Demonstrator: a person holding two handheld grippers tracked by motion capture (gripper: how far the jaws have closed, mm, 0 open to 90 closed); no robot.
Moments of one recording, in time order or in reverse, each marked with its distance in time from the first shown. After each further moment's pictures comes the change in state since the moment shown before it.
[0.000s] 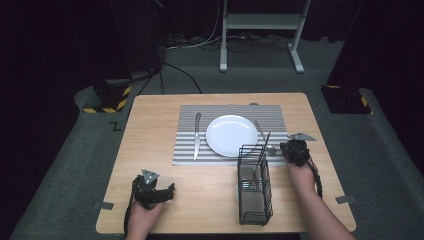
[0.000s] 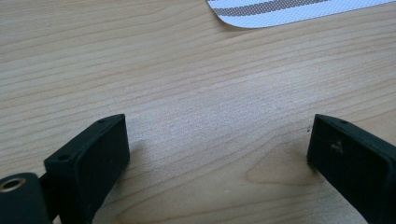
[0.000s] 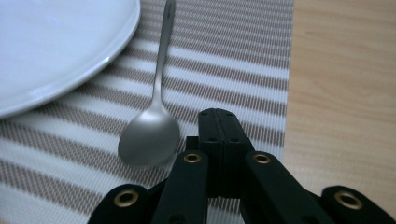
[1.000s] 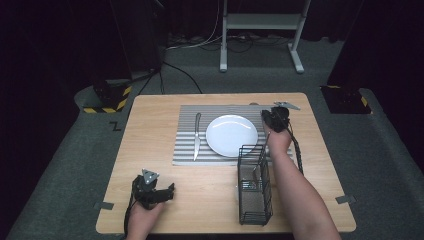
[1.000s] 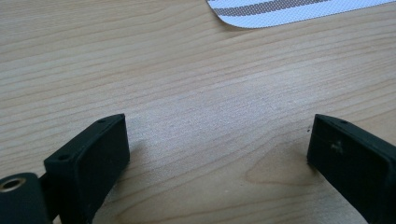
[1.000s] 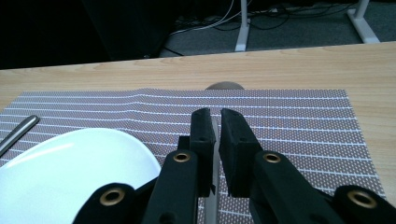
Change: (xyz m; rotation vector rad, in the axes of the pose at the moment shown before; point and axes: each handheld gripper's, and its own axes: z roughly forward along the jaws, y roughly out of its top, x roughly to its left) left arm 0.000 0.000 0.000 0.000 0.000 -0.001; right arm 0.014 0.097 0.078 -0.182 0.069 0.217
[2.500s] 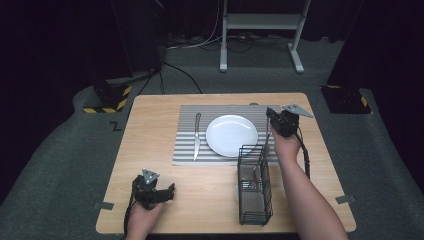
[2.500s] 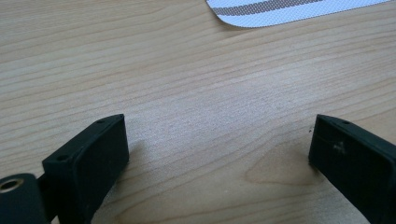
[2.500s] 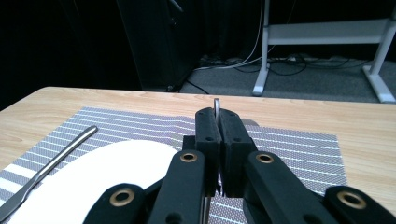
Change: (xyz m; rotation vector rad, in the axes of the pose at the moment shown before) left arm 0.000 0.000 0.000 0.001 0.000 0.004; right arm 0.009 0.005 -0.063 -0.161 0.102 -0.097
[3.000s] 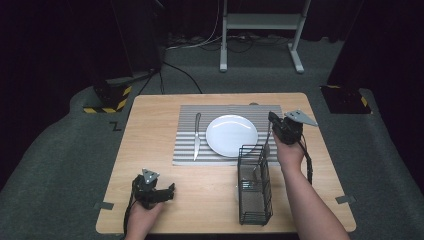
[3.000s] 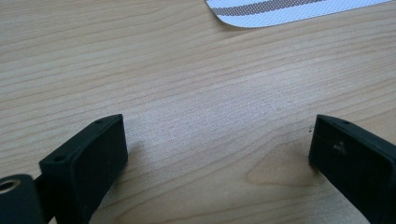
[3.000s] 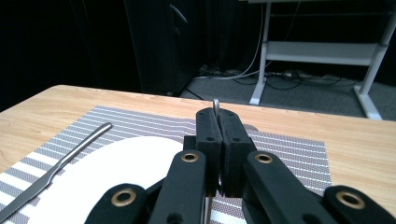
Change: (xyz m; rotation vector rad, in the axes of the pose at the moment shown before) left arm 0.001 0.001 0.001 0.002 -0.005 0.001; right arm 0.019 0.002 -0.040 -0.041 -0.006 -0.063
